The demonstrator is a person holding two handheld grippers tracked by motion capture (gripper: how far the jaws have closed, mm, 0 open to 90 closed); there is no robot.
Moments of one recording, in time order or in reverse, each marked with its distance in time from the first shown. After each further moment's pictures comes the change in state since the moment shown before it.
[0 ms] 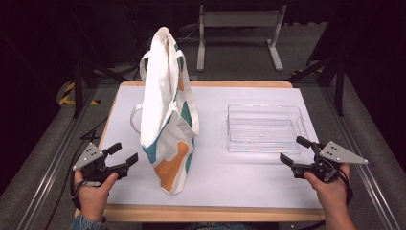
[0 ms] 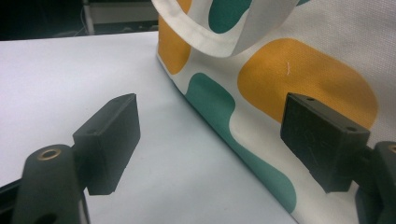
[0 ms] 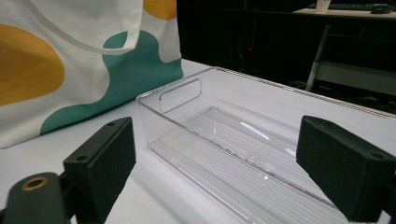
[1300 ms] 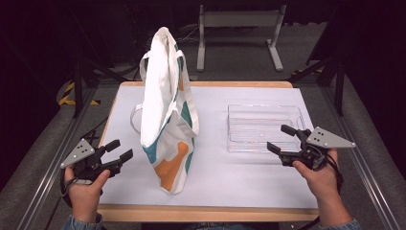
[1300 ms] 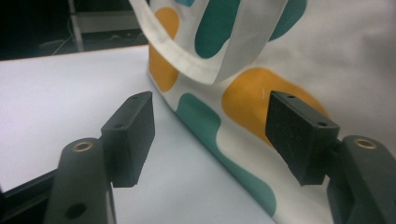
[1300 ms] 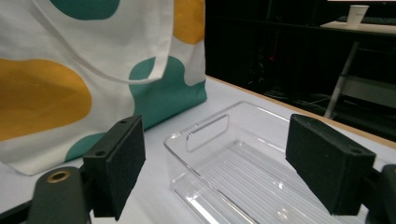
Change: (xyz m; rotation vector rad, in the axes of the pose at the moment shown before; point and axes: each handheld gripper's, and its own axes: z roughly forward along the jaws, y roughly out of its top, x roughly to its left) left arm 0.002 0.025 -0.017 -0.021 -0.063 0.021; right arm 0.017 0.047 0.033 -0.012 0.093 -0.038
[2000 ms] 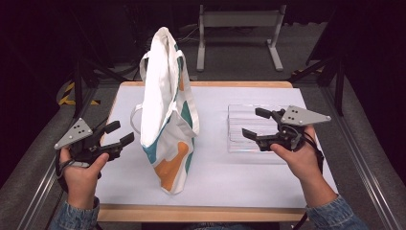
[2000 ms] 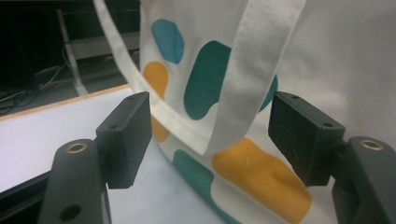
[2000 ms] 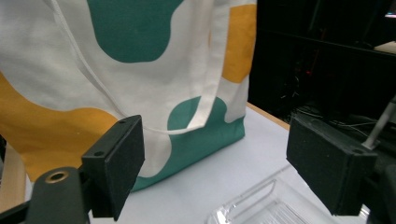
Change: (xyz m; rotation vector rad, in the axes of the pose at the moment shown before) left arm -0.009 0.060 0.008 -0.012 -0.041 0.088; right arm 0.025 0.065 0.054 0.009 0.148 -0.065
